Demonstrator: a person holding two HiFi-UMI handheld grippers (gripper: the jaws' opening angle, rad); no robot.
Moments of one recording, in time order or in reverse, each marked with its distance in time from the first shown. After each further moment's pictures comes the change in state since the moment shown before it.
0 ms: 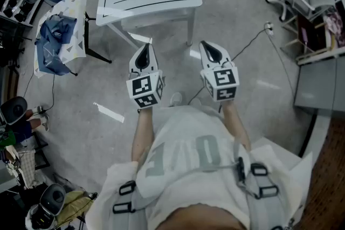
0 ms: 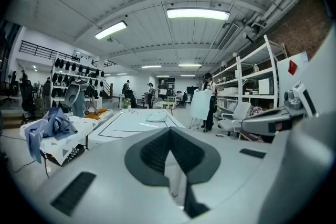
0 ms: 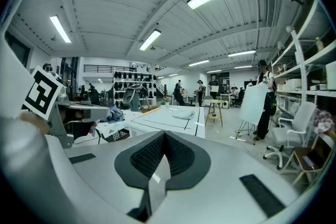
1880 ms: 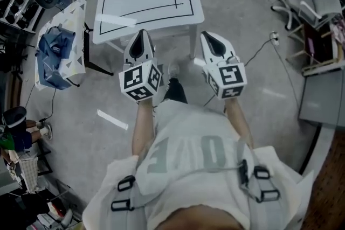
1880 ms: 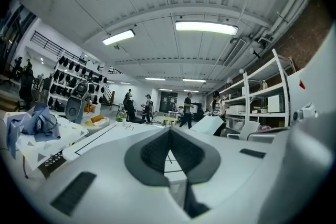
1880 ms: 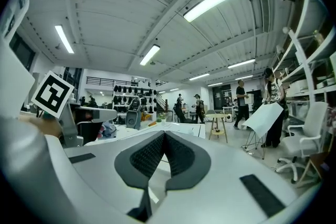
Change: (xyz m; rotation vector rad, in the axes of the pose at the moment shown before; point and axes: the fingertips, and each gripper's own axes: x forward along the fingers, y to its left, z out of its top) left arm 0.130 0.018 0.072 -0.097 -0.168 0.009; right arm 0.096 -0.068 0.067 0.004 -0.195 0.033
